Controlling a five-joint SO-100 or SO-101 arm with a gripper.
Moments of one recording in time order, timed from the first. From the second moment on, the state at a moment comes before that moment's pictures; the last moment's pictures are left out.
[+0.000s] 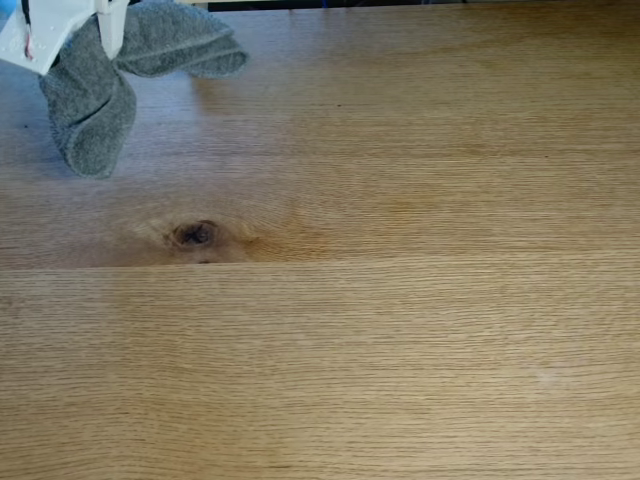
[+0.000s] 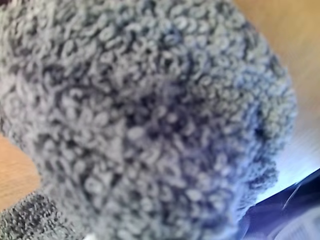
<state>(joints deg) 52.5 76.7 92.9 76.5 -17.1</state>
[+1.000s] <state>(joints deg) 44.5 101.5 134.5 32.7 -23.9</state>
